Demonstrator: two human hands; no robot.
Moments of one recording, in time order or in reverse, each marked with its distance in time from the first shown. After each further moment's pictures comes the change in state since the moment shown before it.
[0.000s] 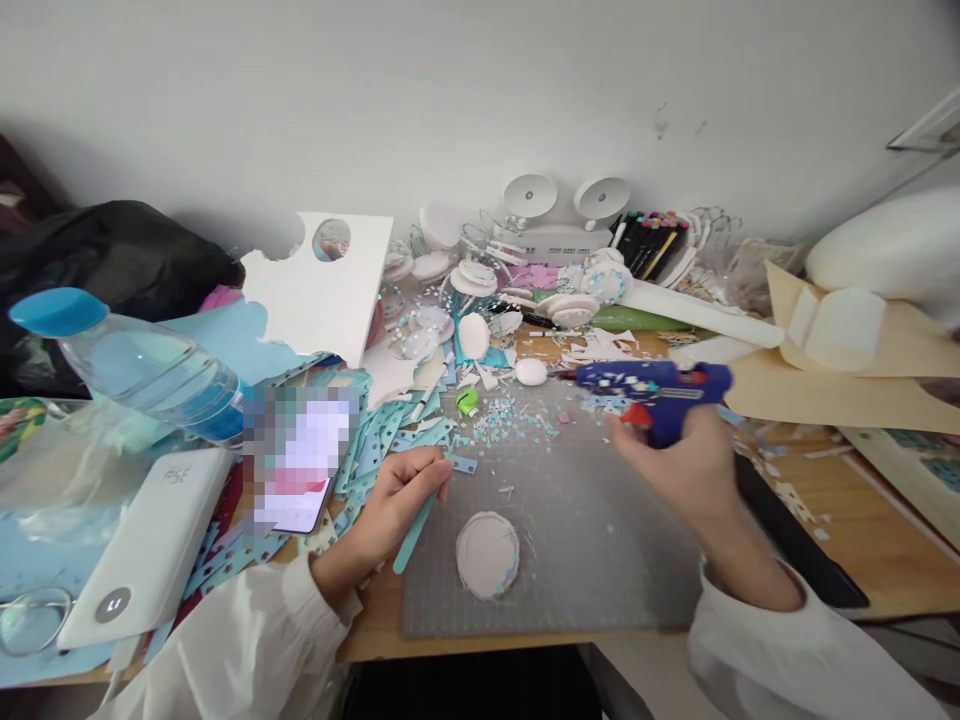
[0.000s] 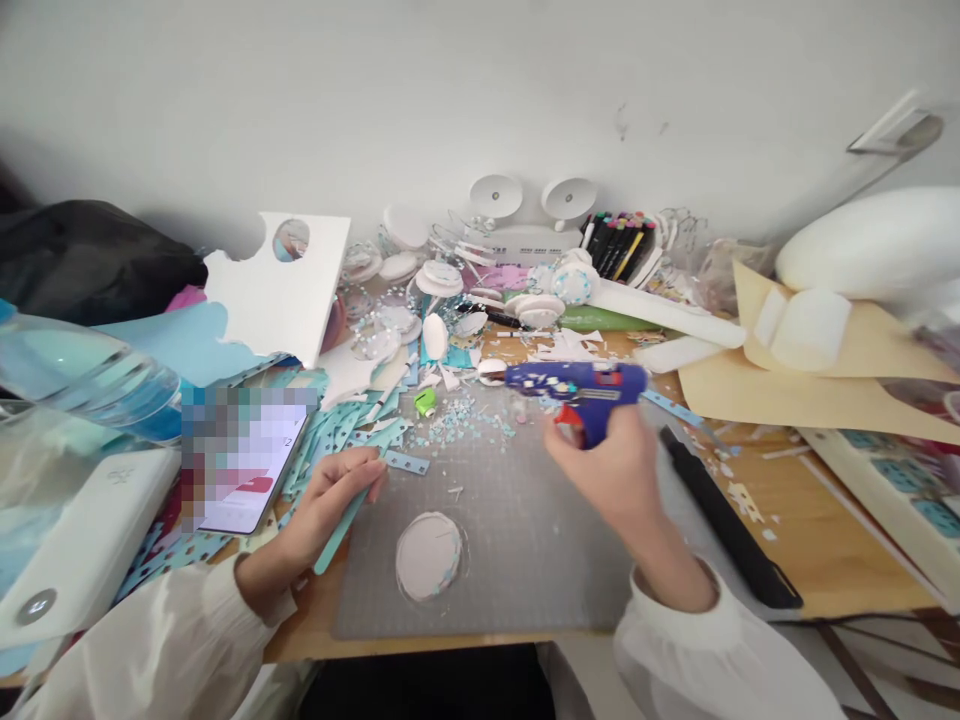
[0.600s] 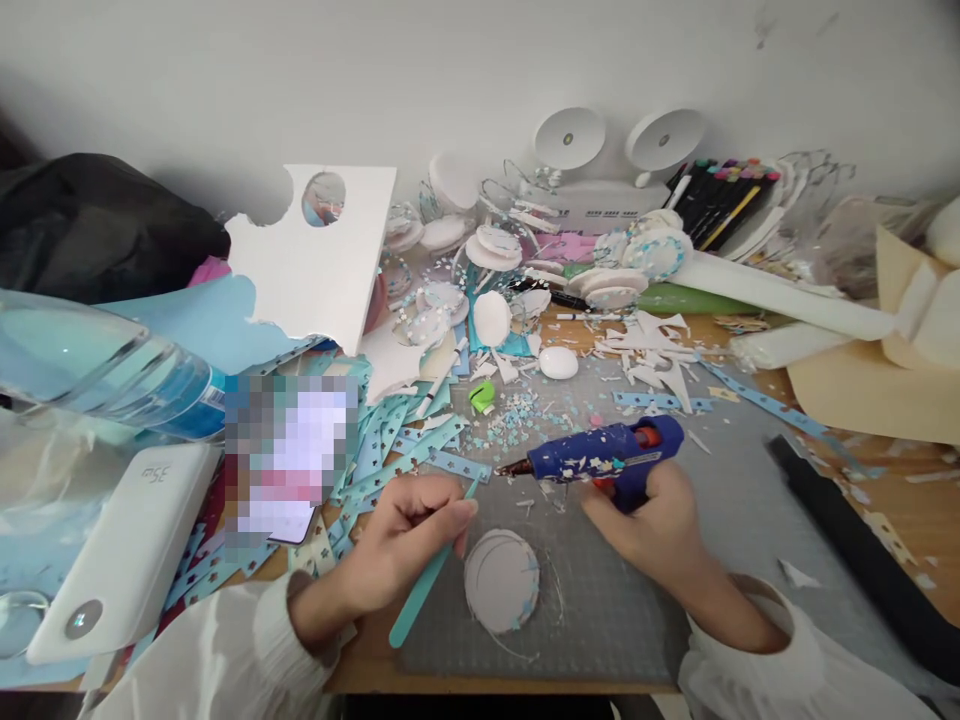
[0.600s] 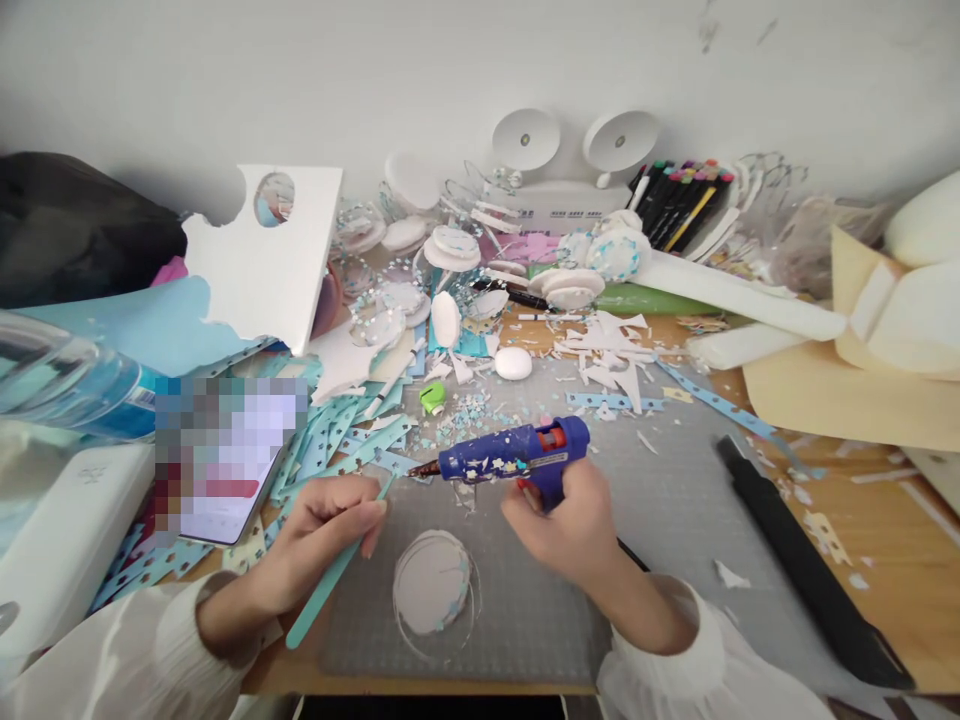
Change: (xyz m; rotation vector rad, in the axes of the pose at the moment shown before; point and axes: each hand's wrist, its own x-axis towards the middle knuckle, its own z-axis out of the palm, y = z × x) left_hand -0.006 -0.001 0.002 -0.063 -0.141 -0.061; right_hand -0.040 -0.007 0.039 0.250 -0.311 -0.184
